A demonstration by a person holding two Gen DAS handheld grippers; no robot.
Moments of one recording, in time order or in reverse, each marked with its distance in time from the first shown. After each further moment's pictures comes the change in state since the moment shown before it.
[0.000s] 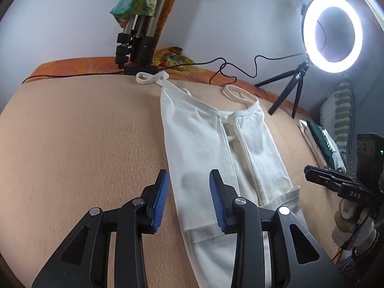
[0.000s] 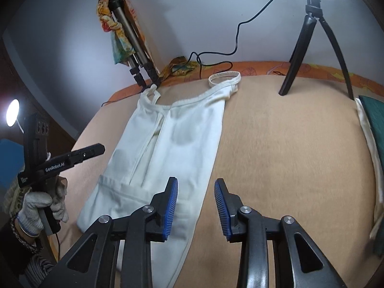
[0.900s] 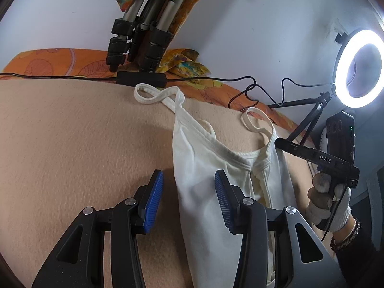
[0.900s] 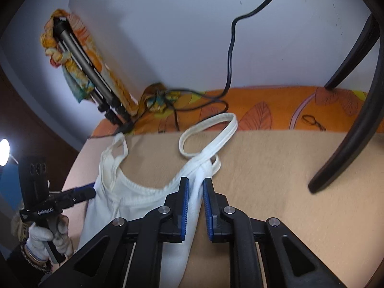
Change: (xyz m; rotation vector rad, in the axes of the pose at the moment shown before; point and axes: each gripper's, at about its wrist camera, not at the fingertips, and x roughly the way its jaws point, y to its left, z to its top) left arm 0.070 0.039 0.065 -0.105 0.025 -0.089; right arm 0.115 -0.047 0.122 0.036 -0.014 0.097
